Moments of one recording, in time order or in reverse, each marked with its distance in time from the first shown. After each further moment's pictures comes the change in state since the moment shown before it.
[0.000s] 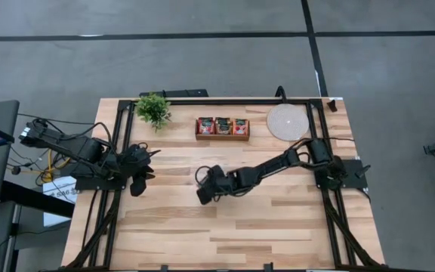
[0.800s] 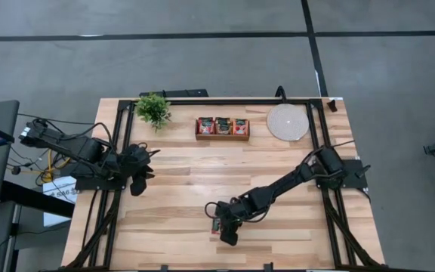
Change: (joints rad) left arm 0.000 0.000 0.000 -0.018 -0.010 -0.026; right arm 0.229 -0.034 -0.070 -0.008 -0.351 -0.373
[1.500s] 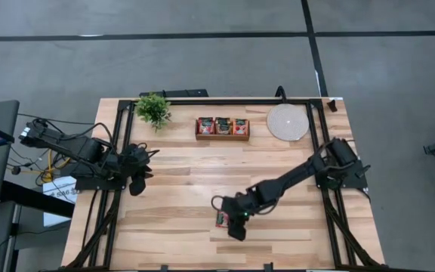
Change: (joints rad) left arm 0.000 0.000 0.000 -0.035 0.000 0.006; right arm -0.017 -0.174 -0.100 -0.033 -0.045 -0.047
